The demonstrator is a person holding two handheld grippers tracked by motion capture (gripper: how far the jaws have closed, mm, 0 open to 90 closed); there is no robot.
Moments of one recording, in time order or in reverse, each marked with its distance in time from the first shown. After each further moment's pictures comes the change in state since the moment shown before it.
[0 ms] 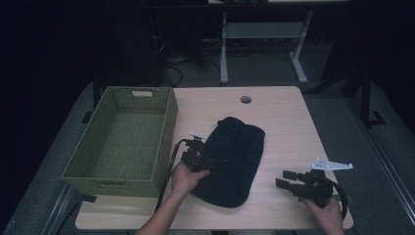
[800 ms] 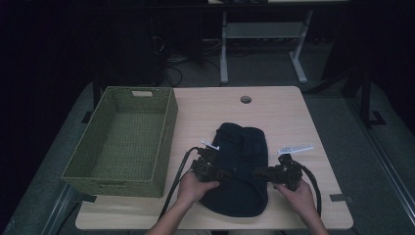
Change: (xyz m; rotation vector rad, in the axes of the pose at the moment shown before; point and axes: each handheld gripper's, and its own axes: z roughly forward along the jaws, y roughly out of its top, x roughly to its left) left arm -0.031 -0.013 0.010 0.063 -0.125 0.071; right arm 0.010 0.034 0.073 0.189 0.094 0.056
